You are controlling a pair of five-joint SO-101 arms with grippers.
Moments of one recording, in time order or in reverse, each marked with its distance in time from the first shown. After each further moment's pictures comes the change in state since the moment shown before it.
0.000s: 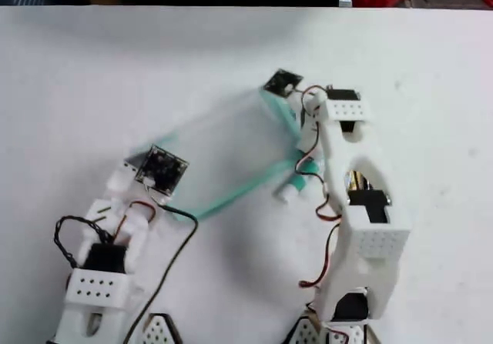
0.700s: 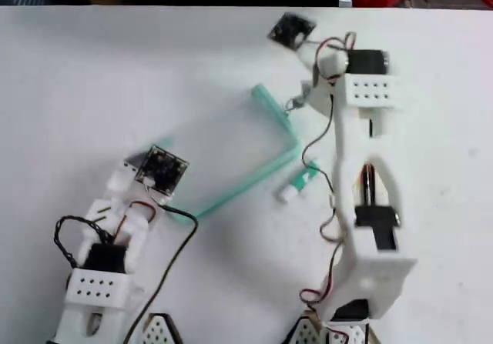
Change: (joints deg) left arm 0.0 0.0 0.0 0.0 0.0; right arm 0.7 -14.1 -22.9 17.4 -0.9
